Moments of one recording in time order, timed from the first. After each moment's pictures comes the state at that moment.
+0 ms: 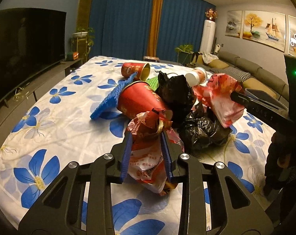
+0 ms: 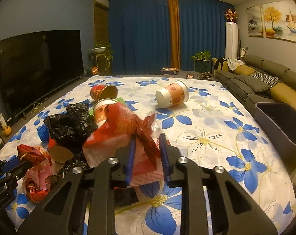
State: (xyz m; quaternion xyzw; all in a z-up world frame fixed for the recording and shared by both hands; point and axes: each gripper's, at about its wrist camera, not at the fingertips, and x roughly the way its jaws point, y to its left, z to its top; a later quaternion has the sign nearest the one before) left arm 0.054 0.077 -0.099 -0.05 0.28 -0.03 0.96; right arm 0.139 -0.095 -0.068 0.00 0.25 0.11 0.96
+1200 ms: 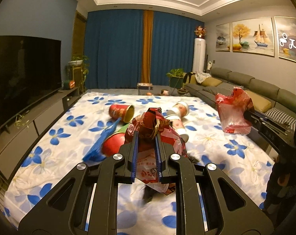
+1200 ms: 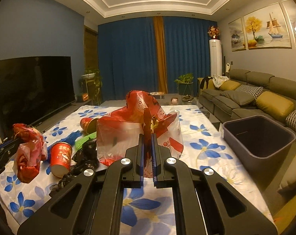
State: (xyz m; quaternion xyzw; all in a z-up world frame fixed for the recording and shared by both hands) left arm 0.039 0.026 -0.020 -0.02 0.18 -0.04 0.98; right arm 0.082 -0.168 -0.013 0.03 0.16 0.06 0.99
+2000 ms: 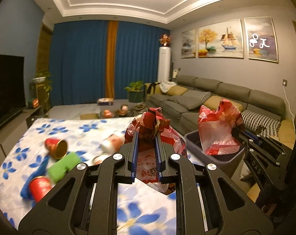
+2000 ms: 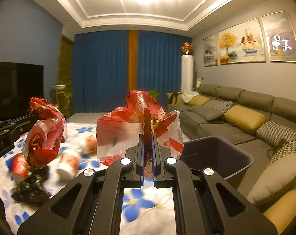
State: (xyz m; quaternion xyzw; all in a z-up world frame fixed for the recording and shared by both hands) left arm 0.104 -0.134 0.031 0.00 0.13 -0.17 0.98; right arm 0.080 -0.274 0.020 0.00 0.11 -0.06 0.99
